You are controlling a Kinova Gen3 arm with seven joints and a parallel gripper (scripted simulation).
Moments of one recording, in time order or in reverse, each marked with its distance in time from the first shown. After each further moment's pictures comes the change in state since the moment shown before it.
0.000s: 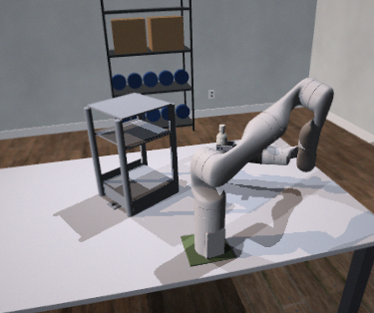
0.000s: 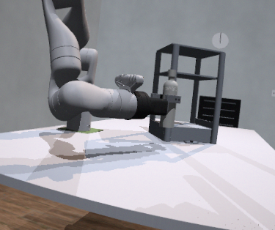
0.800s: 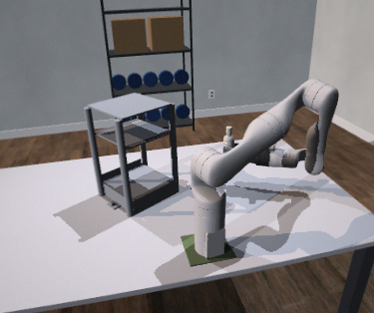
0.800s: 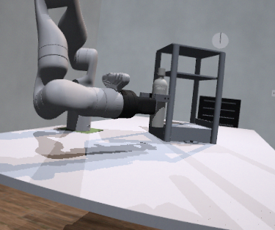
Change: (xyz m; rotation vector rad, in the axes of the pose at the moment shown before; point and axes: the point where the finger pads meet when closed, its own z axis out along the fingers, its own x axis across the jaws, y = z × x) arm -0.015 0.000 -0.030 -0.001 0.007 0.000
